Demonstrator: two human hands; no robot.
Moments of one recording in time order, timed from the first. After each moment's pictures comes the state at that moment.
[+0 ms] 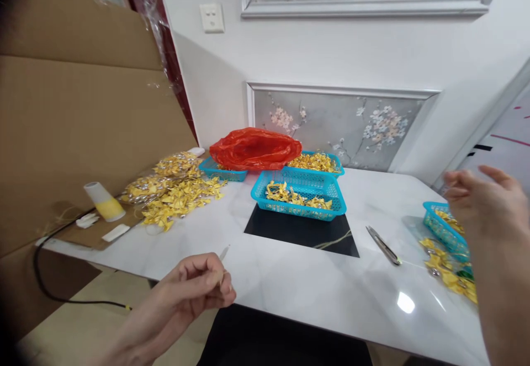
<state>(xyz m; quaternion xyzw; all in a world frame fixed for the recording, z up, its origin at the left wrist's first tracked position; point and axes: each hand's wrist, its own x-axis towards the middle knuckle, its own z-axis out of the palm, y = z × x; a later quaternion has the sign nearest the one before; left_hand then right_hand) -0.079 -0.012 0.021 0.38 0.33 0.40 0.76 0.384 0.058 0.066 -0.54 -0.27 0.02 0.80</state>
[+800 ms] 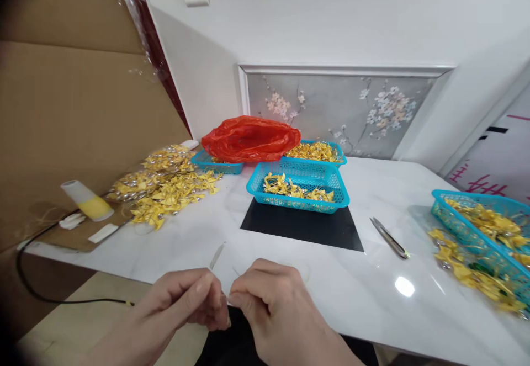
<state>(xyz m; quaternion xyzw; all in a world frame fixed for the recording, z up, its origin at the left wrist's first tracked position) -0.077 -0.018 0.027 0.58 0.44 0.30 0.62 0.116 -0.024 0.003 -0.38 -0.76 0.32 0.42</state>
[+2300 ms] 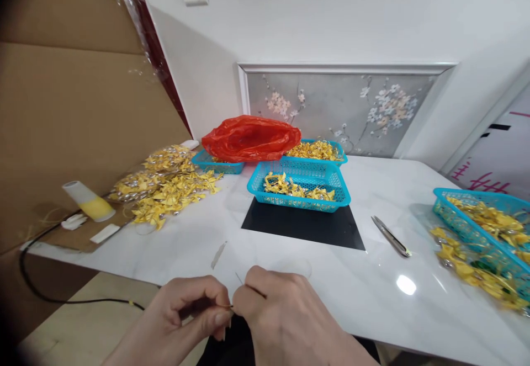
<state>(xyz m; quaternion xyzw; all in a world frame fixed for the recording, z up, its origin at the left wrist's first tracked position) -0.066 -0.020 0.022 0.67 0.48 0.27 0.50 0.123 -0.029 0.012 -0.36 -0.89 0.07 0.28</state>
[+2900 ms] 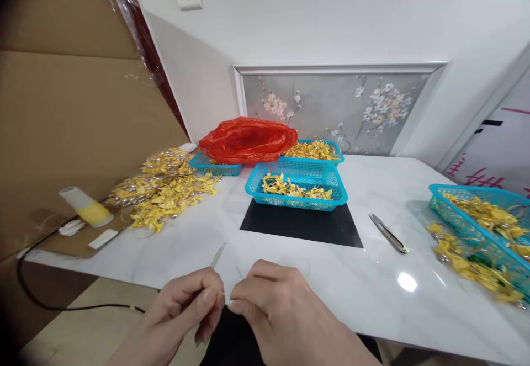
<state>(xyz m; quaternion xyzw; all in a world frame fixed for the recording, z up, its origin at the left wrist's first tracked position) -0.071 -0.016 0.009 0.62 0.42 0.32 0.58 0.125 -0.028 0.012 -0.37 -0.82 0.24 0.36</state>
